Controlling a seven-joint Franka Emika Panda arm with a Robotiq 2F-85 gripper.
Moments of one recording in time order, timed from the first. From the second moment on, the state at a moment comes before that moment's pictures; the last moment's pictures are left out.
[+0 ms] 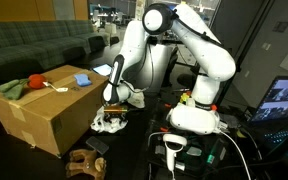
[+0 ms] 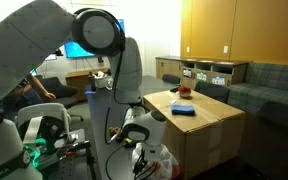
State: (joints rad) arm -0.03 0.94 0.12 -2.11 0.46 2.89 0.76
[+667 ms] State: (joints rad) arm 0.09 0.83 0.05 -2.17 0.36 2.88 0.56
